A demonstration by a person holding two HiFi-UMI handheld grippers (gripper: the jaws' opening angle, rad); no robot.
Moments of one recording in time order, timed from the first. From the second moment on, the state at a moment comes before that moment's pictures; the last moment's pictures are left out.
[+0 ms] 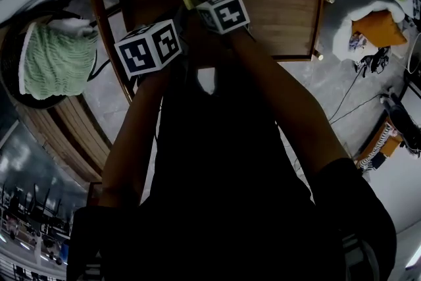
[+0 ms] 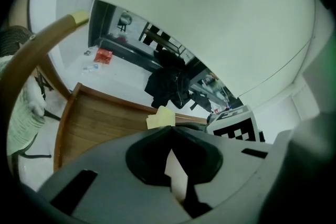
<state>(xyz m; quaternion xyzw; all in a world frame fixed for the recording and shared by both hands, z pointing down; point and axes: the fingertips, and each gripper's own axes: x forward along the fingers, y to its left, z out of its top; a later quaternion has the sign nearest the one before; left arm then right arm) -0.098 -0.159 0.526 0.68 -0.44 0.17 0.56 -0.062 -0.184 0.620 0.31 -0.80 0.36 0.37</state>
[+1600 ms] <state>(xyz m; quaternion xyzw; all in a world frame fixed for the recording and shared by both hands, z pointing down) 0.187 -0.184 0.526 0.74 -0.36 0.16 0.54 0.298 -0.208 0.600 0.47 -0.70 0.37 0.39</state>
